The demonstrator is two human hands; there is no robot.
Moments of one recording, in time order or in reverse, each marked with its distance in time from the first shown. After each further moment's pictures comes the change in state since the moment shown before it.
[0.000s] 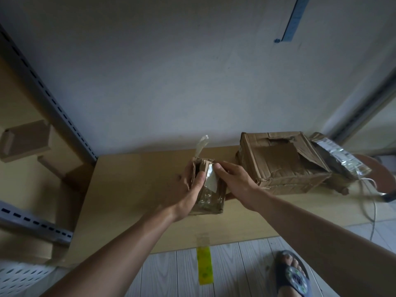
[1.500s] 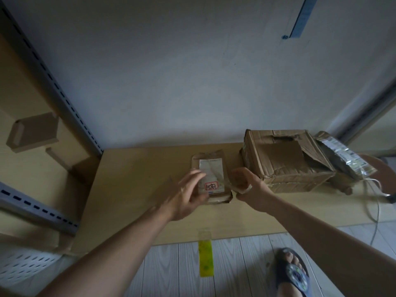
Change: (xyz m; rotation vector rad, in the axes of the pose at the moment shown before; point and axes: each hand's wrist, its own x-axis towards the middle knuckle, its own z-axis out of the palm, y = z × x) left_hand 0.016 -0.059 0.018 0.361 -0.025 0.356; right_hand 0.012 0.061 -0.045 -0.575 0.070 -0.105
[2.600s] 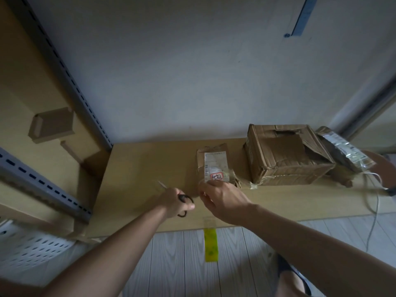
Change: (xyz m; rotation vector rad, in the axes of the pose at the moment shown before) left_hand -0.042 -0.018 -0.002 -0.278 -0.225 -0.669; right_hand -0.044 -0.061 0.066 -0.495 0.051 -0.708
